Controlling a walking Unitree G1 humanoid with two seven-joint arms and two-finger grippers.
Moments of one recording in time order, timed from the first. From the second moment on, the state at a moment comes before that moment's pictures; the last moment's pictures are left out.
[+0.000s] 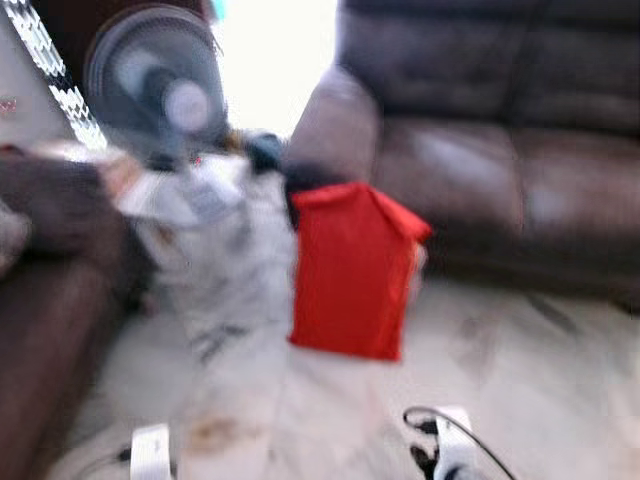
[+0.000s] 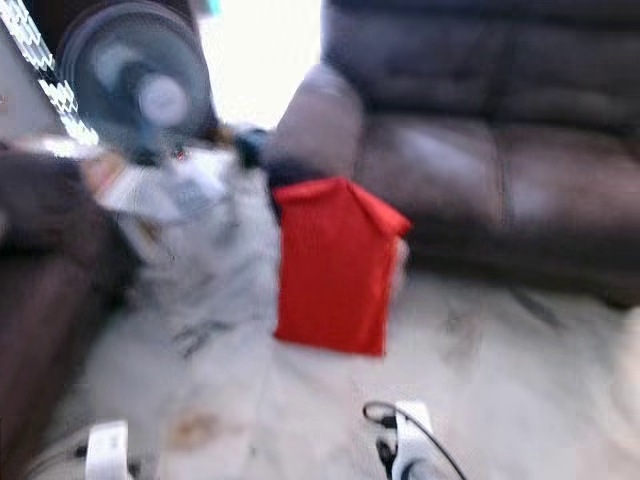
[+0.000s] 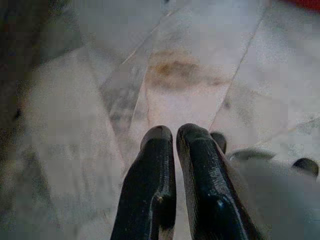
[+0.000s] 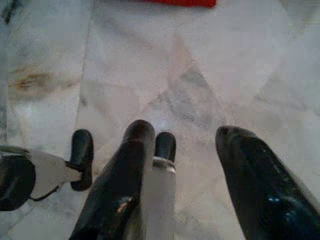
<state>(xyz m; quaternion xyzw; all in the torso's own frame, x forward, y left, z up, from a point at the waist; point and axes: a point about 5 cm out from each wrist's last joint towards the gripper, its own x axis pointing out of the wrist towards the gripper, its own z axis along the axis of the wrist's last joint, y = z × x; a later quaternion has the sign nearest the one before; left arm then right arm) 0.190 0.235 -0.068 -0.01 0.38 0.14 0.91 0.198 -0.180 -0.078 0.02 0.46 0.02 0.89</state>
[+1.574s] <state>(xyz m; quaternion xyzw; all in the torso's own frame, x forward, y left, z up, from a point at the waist) 0.193 0.224 -0.068 0.00 0.38 0.11 0.92 0.202 -0.182 -0.075 0.01 0.45 0.01 0.89</state>
